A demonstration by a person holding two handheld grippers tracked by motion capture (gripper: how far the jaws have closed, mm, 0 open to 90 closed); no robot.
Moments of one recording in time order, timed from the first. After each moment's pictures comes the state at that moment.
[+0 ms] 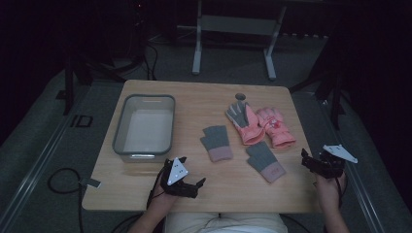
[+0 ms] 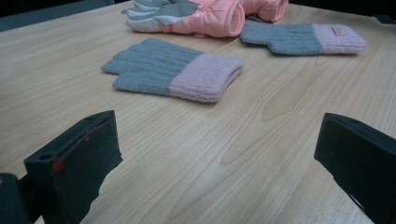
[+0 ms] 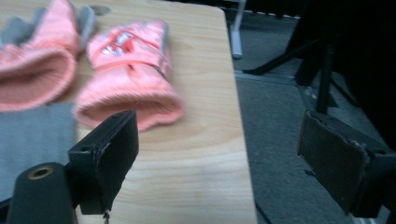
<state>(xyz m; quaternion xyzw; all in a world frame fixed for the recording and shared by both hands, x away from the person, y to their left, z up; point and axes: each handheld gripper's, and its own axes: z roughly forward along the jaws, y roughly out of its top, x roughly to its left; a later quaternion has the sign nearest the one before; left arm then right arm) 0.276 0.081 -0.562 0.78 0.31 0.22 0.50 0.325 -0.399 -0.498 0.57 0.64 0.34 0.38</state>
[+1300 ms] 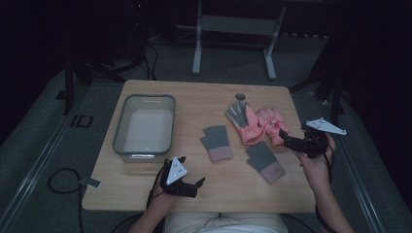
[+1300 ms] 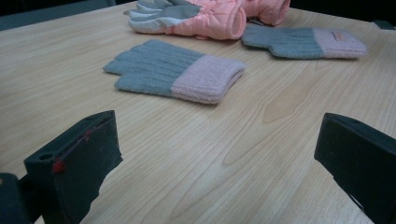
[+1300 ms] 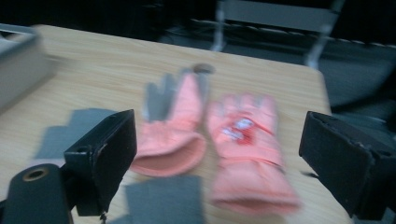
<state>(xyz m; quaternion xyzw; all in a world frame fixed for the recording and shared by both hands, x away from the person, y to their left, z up) 0.277 0.084 -0.562 0.77 0.31 0.22 0.51 0.352 -0.325 -0.424 0.48 0.70 0.43 0.31</state>
